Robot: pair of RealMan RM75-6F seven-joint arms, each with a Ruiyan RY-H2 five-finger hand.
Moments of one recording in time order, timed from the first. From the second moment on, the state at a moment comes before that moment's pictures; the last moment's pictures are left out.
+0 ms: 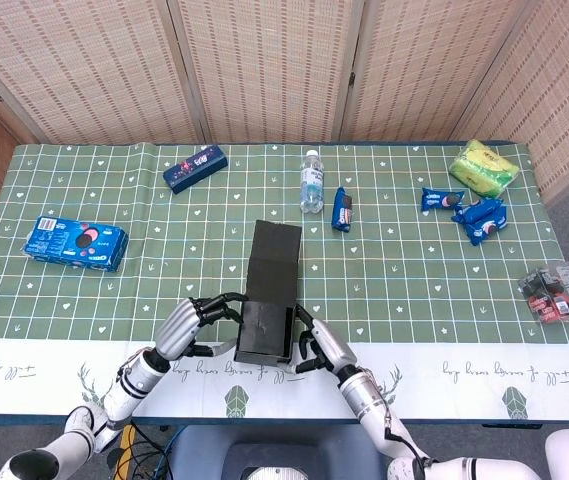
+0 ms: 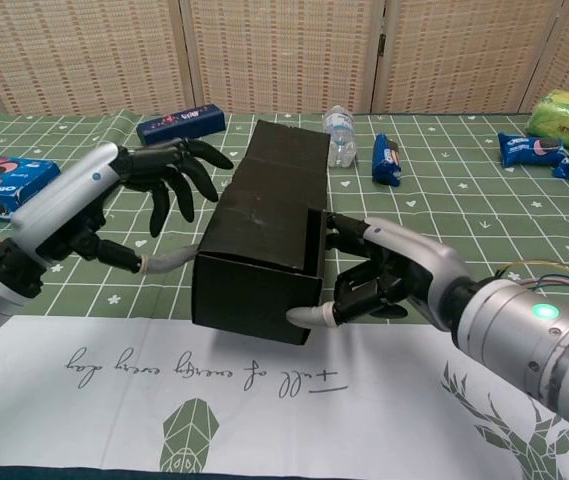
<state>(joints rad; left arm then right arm) -0.62 -2.06 0.00 -0.45 1.79 1.67 -0.90 0.51 -1.77 0.21 -1.70 -1.04 0.96 0.10</state>
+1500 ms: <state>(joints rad) -0.60 -2.13 0.17 -0.26 1.80 1.63 -0.92 0.60 -1.70 0.14 -1.58 -1.16 0.84 0.07</state>
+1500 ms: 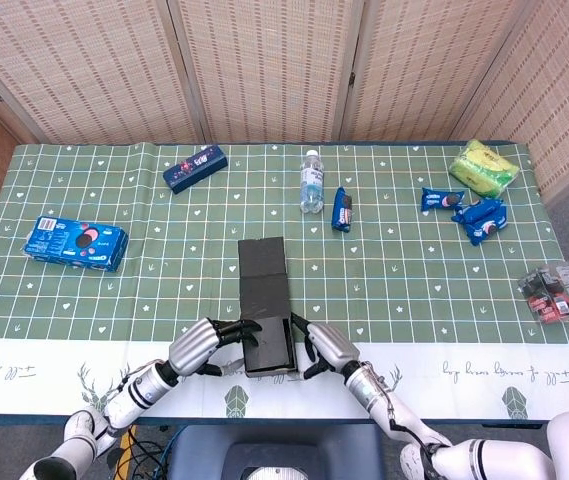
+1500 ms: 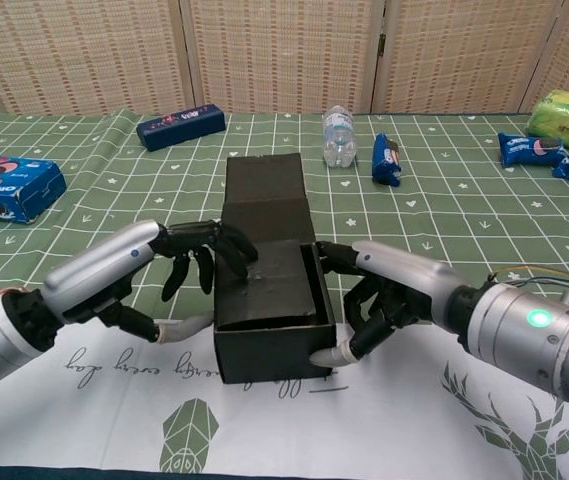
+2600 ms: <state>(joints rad) -0.60 -2.12 0.23 -0.25 1.84 1.65 -0.84 0.60 -1.67 0.10 -1.55 -1.27 0.84 0.14</state>
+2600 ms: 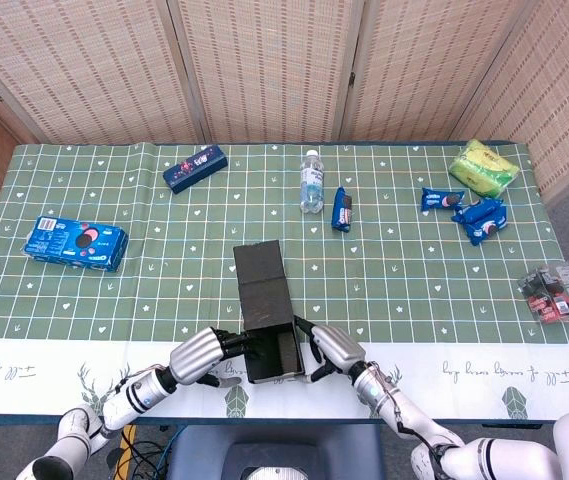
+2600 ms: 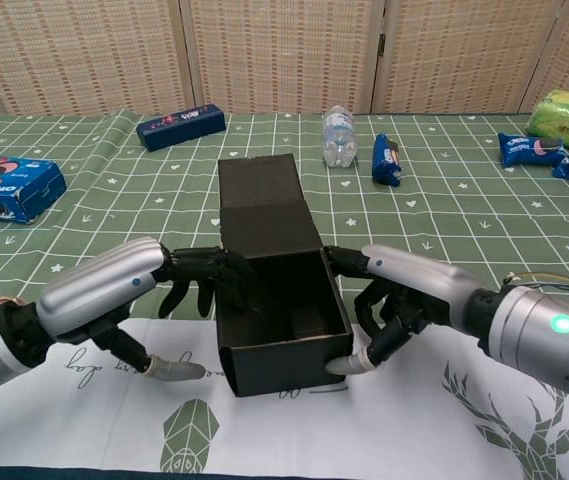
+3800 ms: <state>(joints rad) -0.72 -2.05 0.20 -0.43 1.81 1.56 -0.86 0.79 -1.53 0.16 -1.51 -1.32 0.62 0.24</state>
